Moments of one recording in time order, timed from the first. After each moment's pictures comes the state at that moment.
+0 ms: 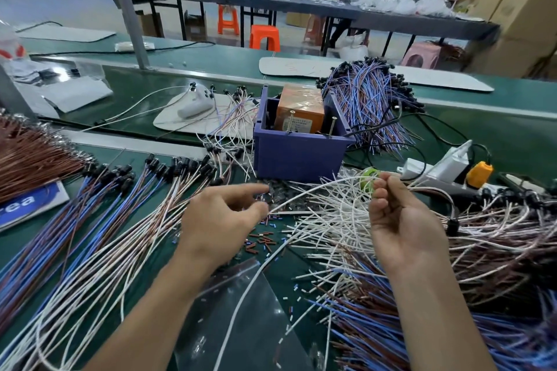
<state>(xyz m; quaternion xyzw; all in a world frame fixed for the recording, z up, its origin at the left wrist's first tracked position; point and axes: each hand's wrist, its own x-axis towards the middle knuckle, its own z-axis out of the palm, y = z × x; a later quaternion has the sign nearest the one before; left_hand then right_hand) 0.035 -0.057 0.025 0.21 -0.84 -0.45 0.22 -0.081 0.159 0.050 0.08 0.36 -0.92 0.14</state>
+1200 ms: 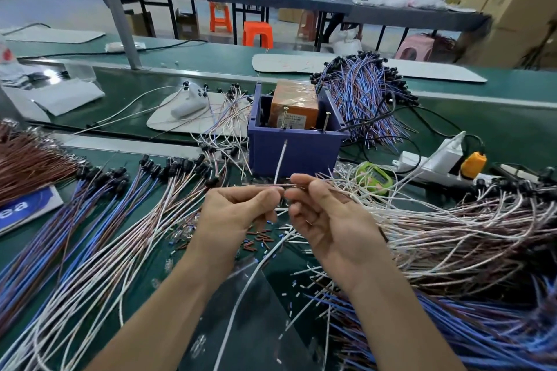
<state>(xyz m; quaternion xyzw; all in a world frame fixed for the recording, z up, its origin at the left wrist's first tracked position) 0.027 -0.035 0.028 0.10 -0.62 -0.75 0.20 -0.039 0.112 0.045 -0.08 0.44 -0.84 0.31</state>
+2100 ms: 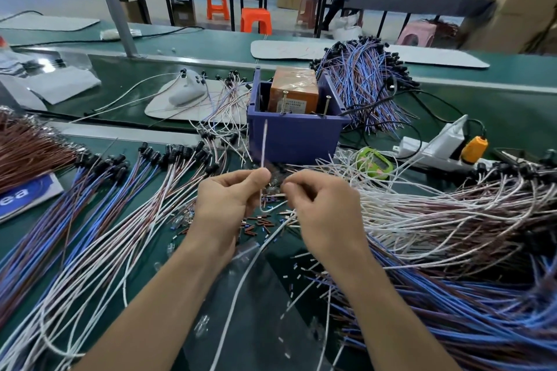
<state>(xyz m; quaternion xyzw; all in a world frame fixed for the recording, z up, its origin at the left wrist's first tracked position) 0.016 -0.037 0.017 0.23 -0.57 -0.75 0.24 -0.034 0.105 0.031 -0.28 0.84 -0.47 -0.06</state>
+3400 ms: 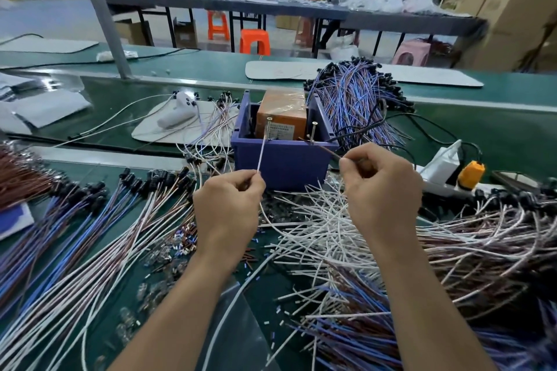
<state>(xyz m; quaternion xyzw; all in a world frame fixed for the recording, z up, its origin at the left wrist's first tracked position) -0.034 -0.031 0.019 0.24 -0.78 -0.43 0.39 -0.121 0.143 0.057 -0.19 0.83 -0.43 -0.29</state>
